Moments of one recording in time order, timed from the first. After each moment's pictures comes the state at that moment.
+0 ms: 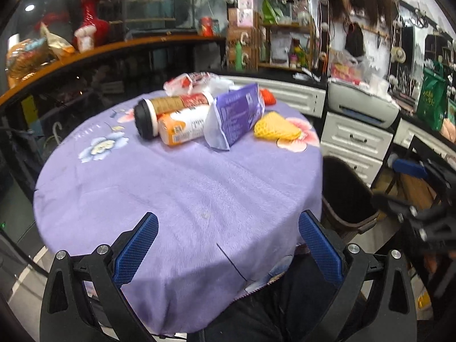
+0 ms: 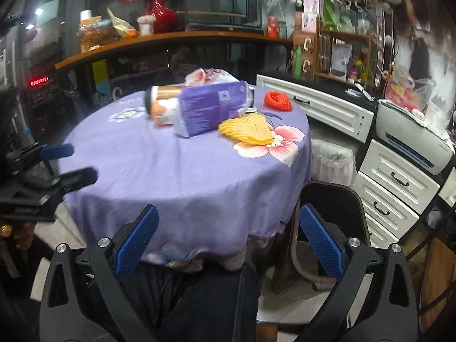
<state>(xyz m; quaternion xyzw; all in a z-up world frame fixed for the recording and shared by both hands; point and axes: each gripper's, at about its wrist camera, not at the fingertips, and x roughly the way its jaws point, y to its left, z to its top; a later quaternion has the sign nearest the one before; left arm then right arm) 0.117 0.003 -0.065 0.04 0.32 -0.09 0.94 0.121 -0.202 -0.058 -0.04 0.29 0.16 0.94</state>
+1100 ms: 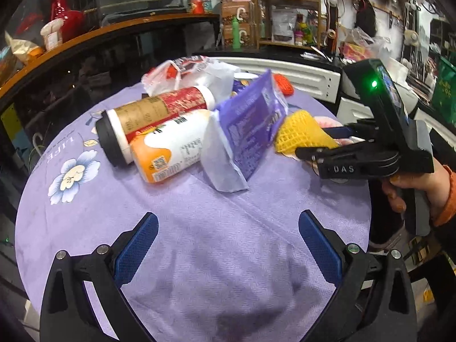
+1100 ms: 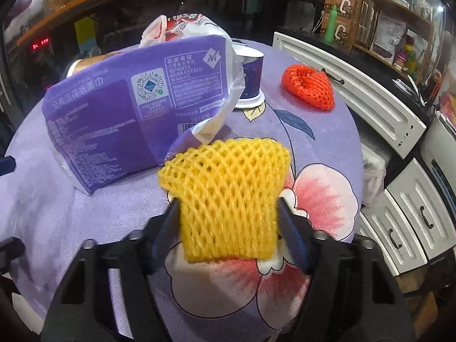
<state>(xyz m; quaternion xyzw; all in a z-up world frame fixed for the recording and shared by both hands) 0.241 -0.011 -0.070 0.08 0.37 -0.09 0.92 0.357 -0.167 -0.088 -0.09 0.39 0.20 0.89</state>
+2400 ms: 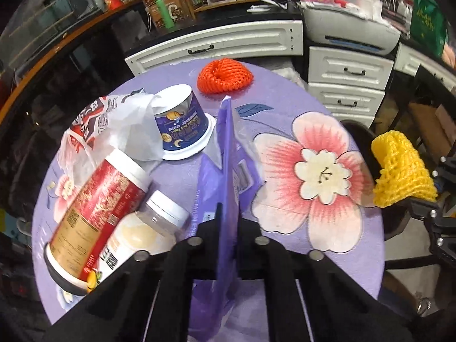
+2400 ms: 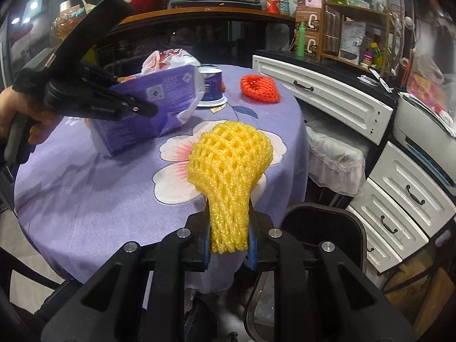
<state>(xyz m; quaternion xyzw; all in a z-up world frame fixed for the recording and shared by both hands) 0.365 -0.088 -0.052 0.22 0.44 -0.18 0.85 0.265 -0.259 -0.079 -0.04 0.33 0.17 0.93</state>
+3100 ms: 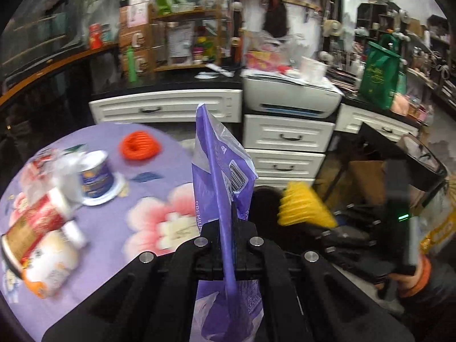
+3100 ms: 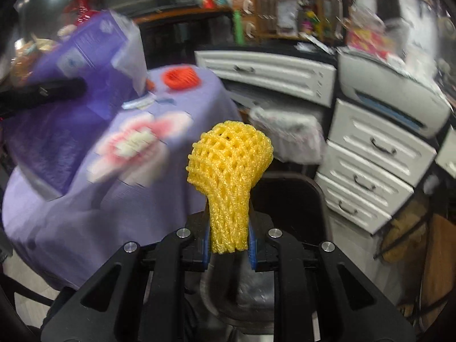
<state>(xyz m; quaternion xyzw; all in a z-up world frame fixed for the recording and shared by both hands) 0.283 -0.185 -0.008 0.11 0.33 -0.30 0.89 0.259 -0.365 -0.113 0.04 0.37 0.06 0.93</state>
